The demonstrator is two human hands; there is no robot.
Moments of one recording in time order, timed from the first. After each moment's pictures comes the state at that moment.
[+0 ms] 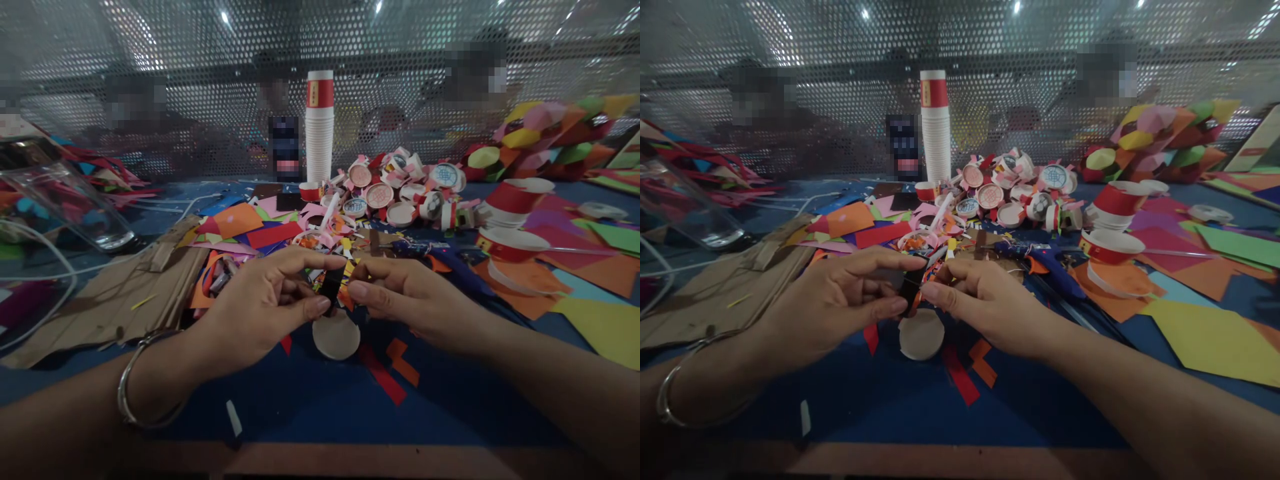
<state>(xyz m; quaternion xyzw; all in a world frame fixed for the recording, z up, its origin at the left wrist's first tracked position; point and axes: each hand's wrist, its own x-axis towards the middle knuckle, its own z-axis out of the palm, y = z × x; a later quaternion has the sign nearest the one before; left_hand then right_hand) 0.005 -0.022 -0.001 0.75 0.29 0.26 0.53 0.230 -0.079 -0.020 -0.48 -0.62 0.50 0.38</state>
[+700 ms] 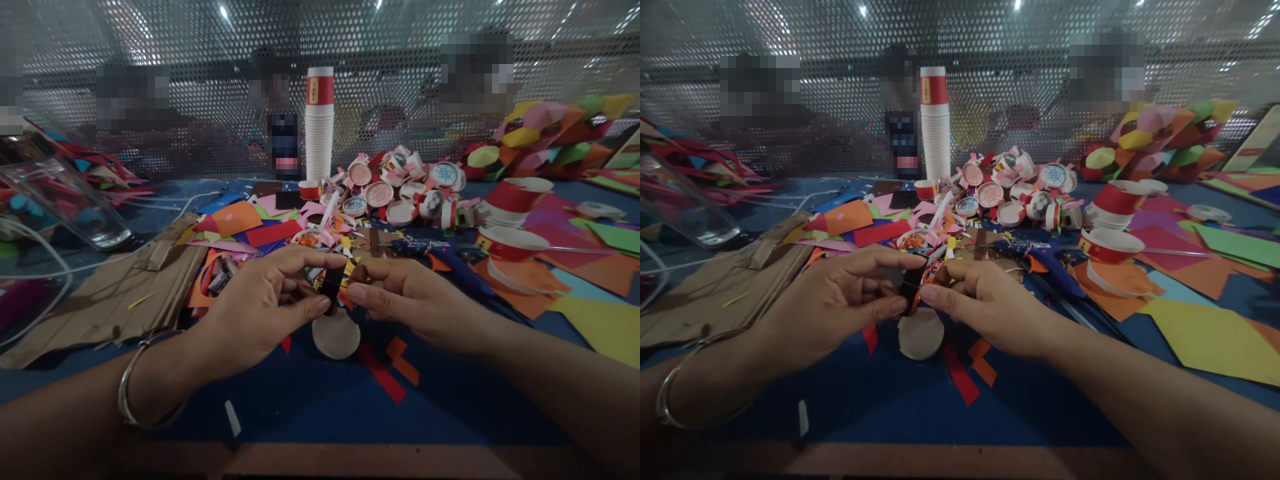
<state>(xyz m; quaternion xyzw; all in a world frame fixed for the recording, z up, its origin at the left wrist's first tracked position) 0.005 -0.022 -0.005 0.75 0.28 0.27 0.53 0.231 -0.078 -0.022 -0.44 -0.62 0.53 0.37</state>
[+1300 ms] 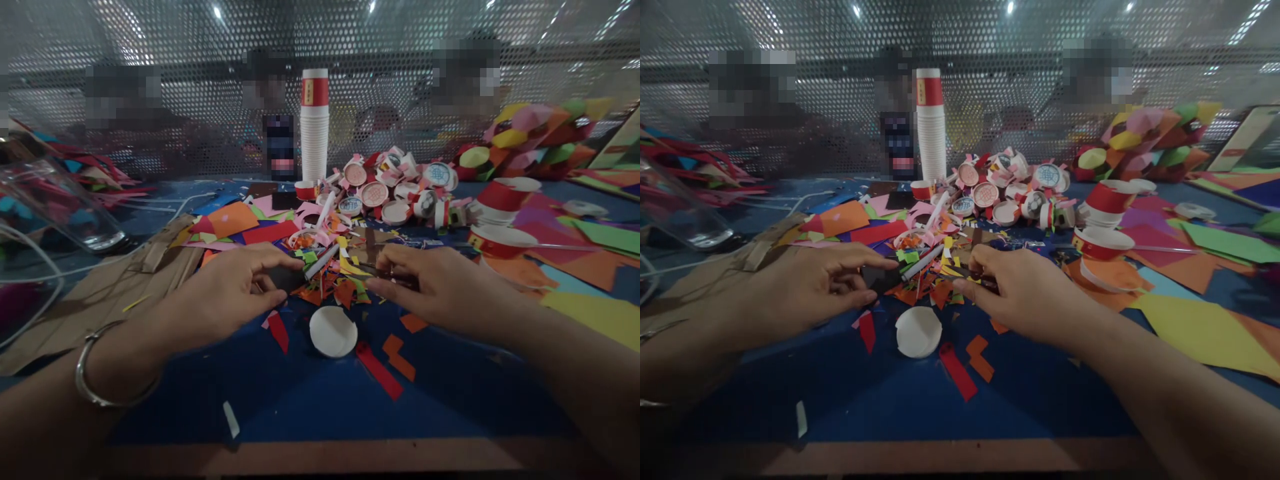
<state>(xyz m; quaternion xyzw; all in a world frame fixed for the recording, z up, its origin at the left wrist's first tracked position) -0.011 -0.001 0.025 0.83 0.43 0.12 0.34 0.256 -0.084 -0.004 -0.67 -0.73 0.10 0.12</state>
